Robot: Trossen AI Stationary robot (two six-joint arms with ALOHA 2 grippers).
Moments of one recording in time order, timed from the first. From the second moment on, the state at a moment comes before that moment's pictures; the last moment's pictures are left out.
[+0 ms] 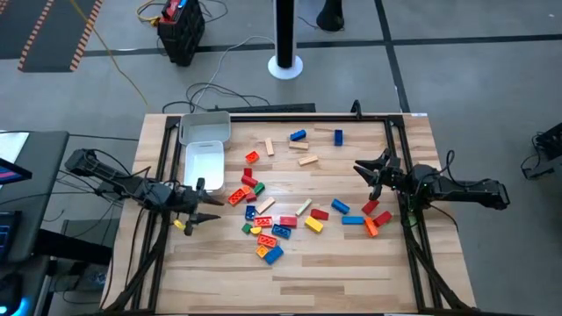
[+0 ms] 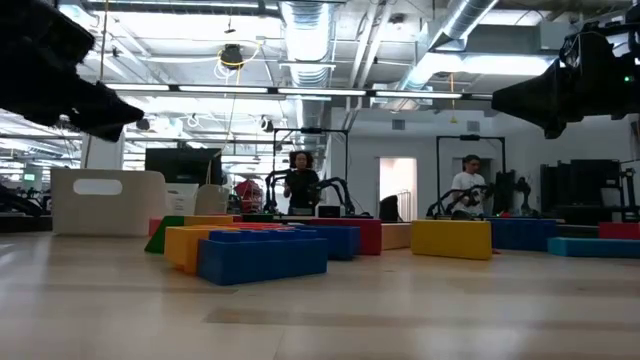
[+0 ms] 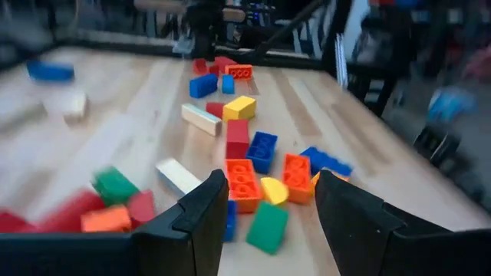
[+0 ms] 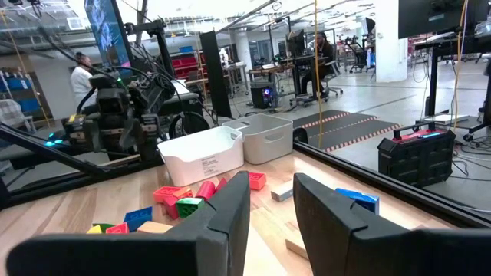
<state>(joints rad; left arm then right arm) -0.39 0.26 0.03 0.06 -0.29 -0.20 -0.05 0.00 0.01 0.07 0.36 0.12</state>
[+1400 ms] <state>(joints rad) -0.10 1.28 0.84 -0.48 -0.32 -0.15 0.04 0.38 0.04 0.27 0.21 0.35</state>
